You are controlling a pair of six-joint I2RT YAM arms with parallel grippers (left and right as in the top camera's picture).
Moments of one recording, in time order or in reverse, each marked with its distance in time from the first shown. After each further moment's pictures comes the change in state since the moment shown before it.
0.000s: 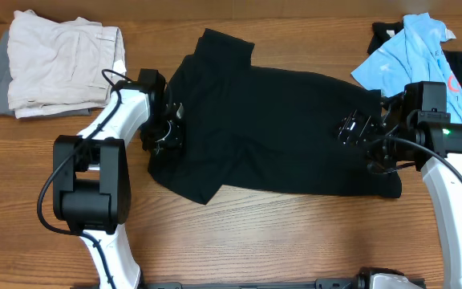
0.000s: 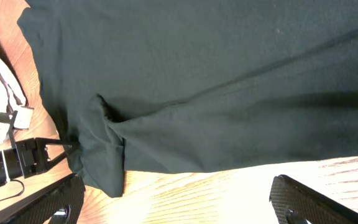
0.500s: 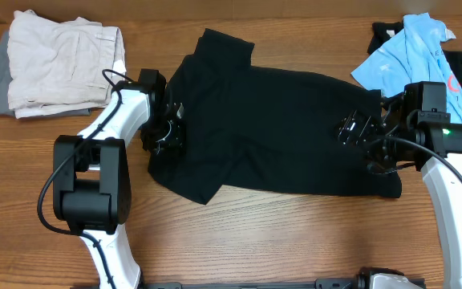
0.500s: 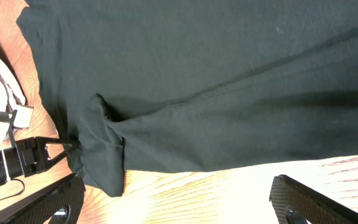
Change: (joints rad) left arm 0.000 0.000 -0.005 0.010 0.000 0.000; right arm 0.000 0.000 0.000 -0.003 0.000 0.000
